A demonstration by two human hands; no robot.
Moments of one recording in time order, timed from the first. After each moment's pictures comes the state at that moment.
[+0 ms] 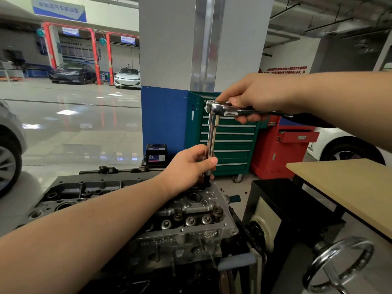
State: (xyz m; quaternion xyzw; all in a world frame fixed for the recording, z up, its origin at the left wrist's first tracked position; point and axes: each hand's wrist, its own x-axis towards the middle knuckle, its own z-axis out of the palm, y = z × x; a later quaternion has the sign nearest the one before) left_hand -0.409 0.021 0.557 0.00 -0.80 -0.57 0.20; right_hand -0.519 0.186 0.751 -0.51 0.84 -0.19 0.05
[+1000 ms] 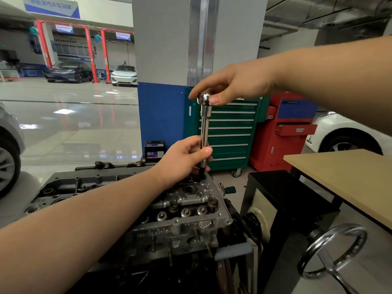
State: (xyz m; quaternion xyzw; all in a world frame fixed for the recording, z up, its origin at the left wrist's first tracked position) left_hand -0.416 0.015 0.554 -0.03 -0.79 -0.58 0.20; right_hand -0.513 0.170 0.761 -0.60 0.79 -0.07 0.09
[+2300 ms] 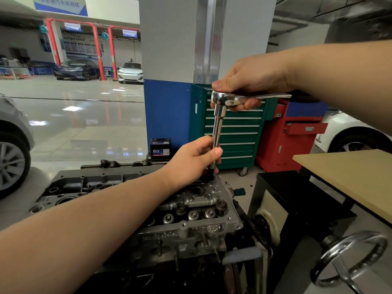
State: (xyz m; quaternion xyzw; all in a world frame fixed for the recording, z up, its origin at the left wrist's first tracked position) left_hand -0.405 0.027 0.560 -0.02 -0.83 -0.51 0.21; right_hand -0.537 0.157 0.755 -0.53 0.80 -0.20 0.20
